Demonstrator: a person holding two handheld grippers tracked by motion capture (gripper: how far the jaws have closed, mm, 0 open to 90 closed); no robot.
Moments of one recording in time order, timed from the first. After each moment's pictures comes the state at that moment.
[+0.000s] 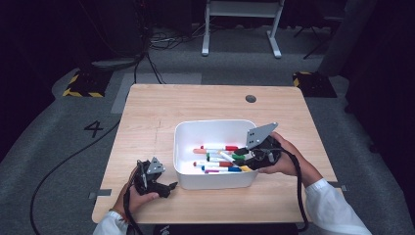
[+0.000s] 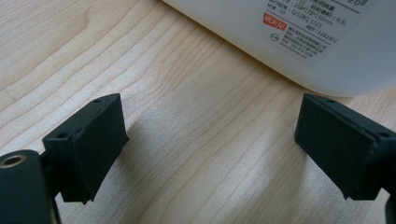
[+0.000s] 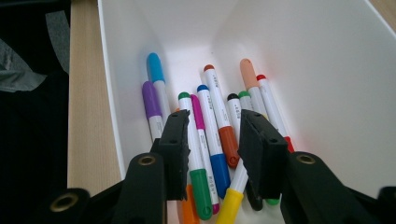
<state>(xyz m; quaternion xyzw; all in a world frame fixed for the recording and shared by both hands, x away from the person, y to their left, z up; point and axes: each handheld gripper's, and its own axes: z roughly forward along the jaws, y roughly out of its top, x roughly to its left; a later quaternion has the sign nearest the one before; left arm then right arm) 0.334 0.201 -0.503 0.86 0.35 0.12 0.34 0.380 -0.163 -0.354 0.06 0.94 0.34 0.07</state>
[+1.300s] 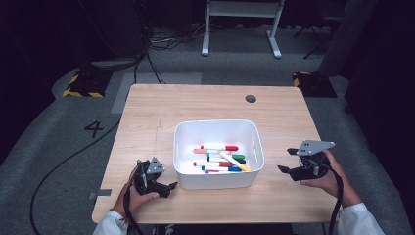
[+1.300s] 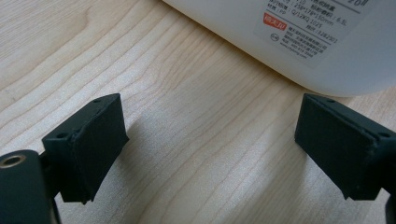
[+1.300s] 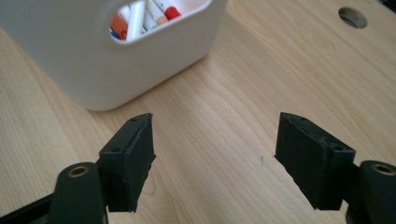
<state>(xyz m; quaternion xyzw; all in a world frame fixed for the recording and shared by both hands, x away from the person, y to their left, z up) 0.334 0.201 -0.503 0.86 0.35 0.12 0.34 0.360 -0.299 -0.405 0.26 0.89 0.33 0.18</state>
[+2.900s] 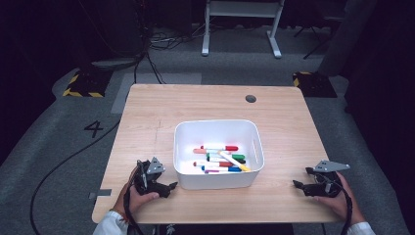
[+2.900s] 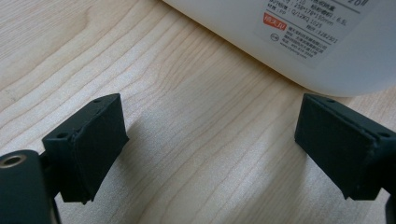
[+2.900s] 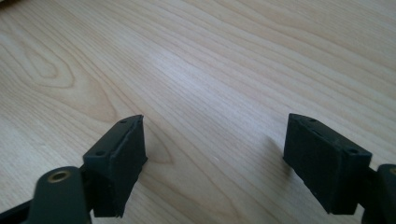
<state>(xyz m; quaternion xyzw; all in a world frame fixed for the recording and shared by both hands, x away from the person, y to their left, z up) 0.334 0.201 -0.503 0.86 0.35 0.12 0.34 0.340 -0.372 -0.494 0.40 0.84 0.33 0.17</state>
